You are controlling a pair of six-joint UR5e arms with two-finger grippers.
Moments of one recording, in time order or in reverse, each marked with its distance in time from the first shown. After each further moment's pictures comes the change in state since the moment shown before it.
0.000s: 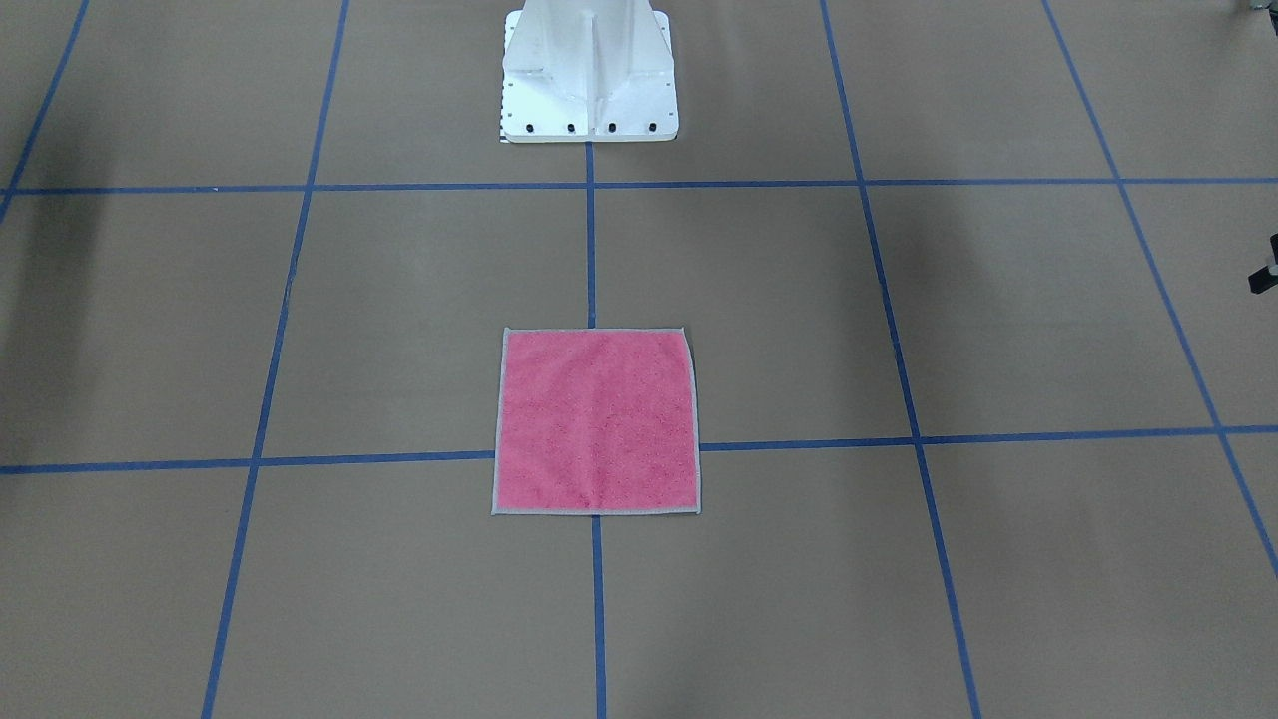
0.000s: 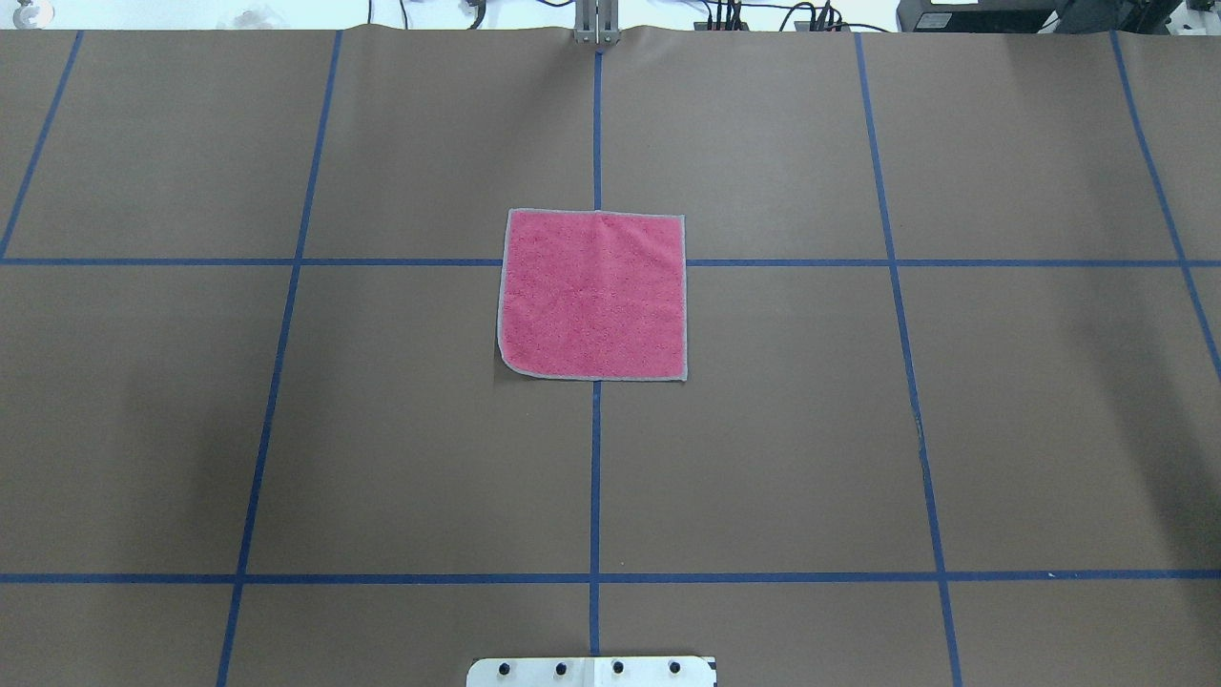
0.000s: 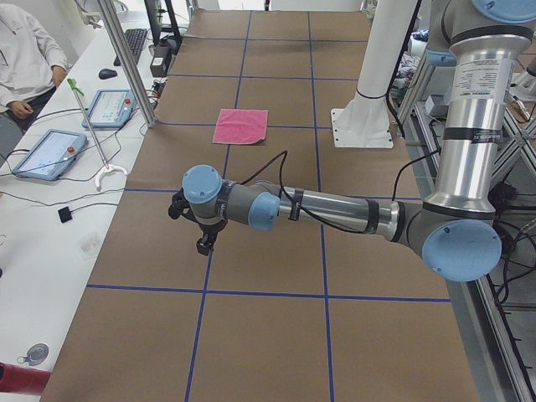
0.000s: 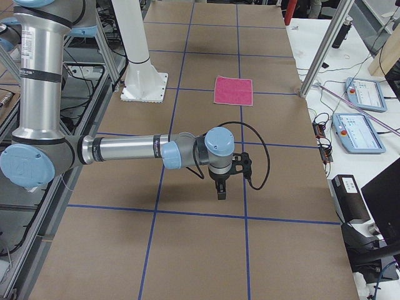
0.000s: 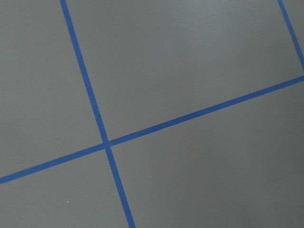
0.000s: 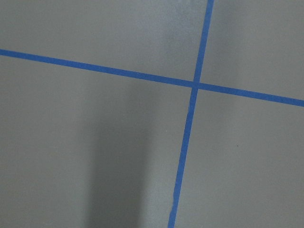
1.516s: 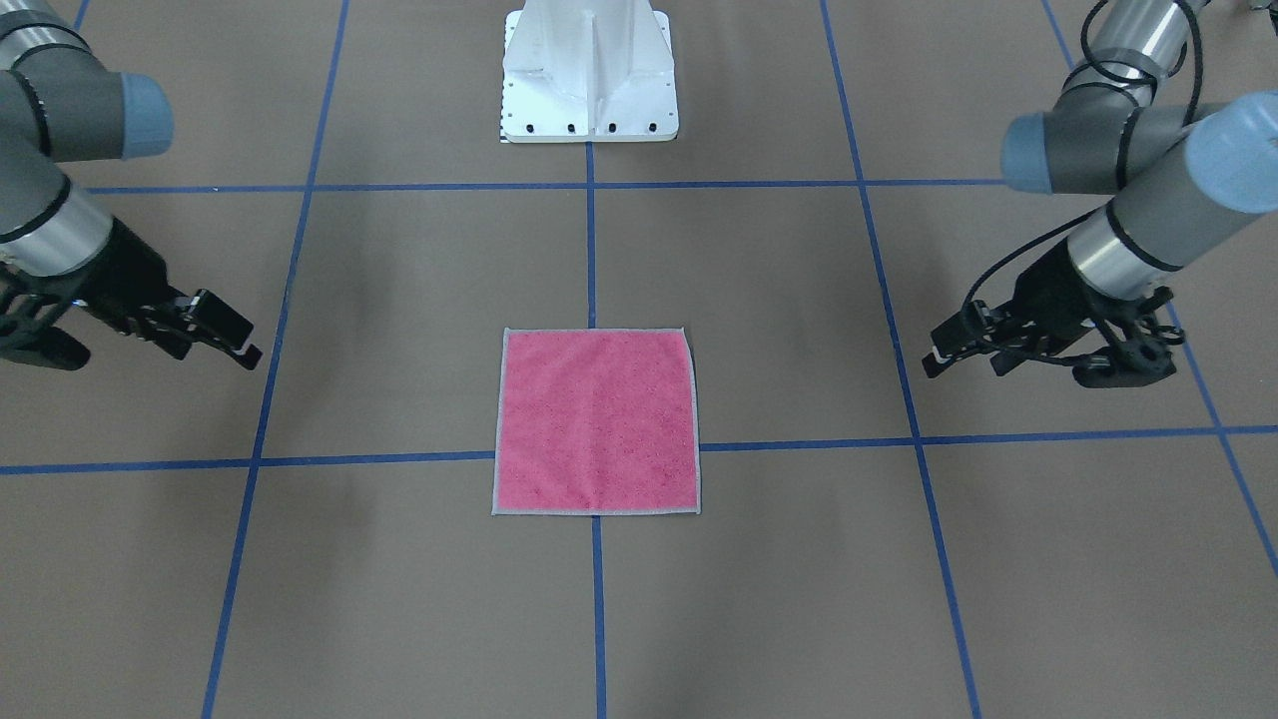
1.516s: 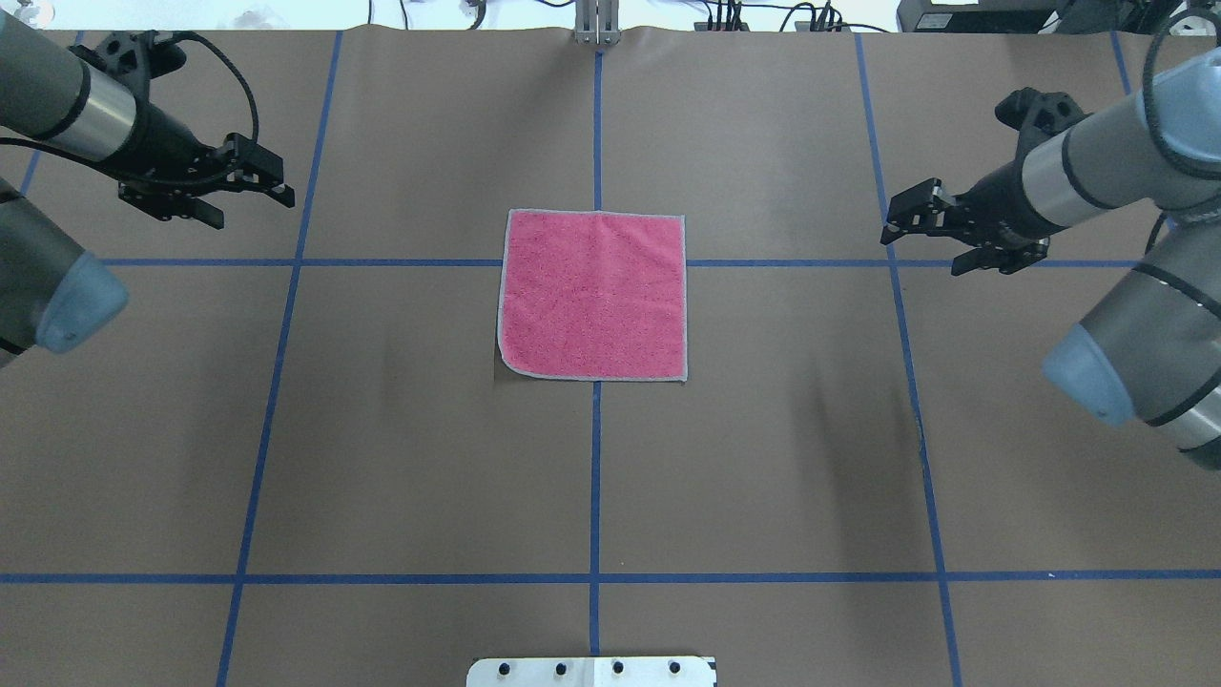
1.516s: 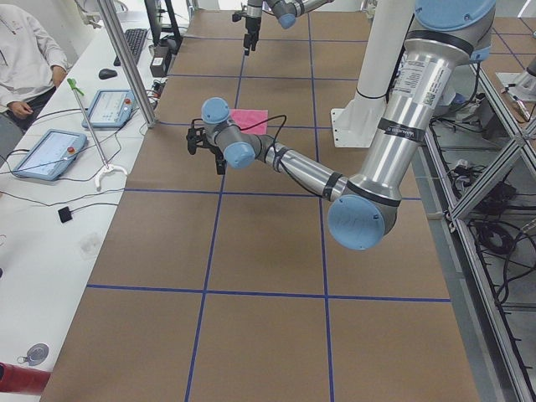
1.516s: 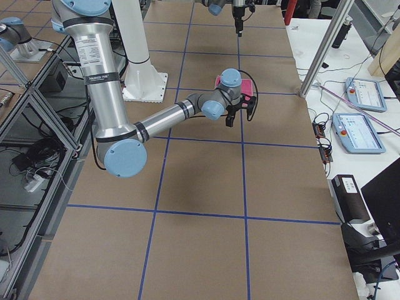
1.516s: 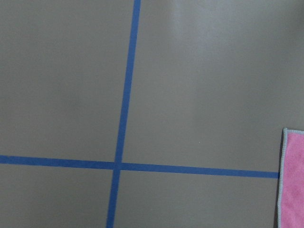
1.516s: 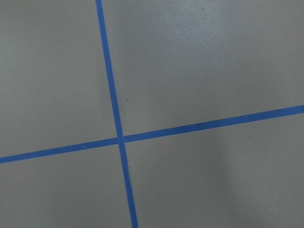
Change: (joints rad) left arm 0.459 -0.282 0.000 -0.309 0.222 -1.177; right arm -0.556 0.360 0.003 0.277 -0.247 1.188
